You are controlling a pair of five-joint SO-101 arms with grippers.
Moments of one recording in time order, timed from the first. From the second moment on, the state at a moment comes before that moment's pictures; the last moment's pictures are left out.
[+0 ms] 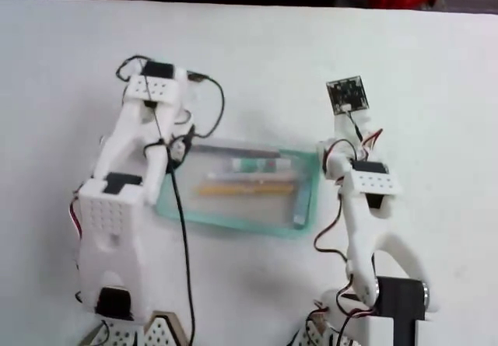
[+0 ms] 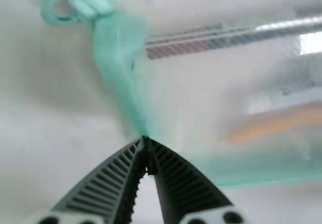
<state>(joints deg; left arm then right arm) 2.4 39.0 -23.6 100.9 -8.2 2.1 -11.5 49.8 21.2 18.6</state>
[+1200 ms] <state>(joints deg) -2.2 -45.0 -22.2 84.6 -8.3 -1.0 -11.5 -3.3 83.0 18.0</state>
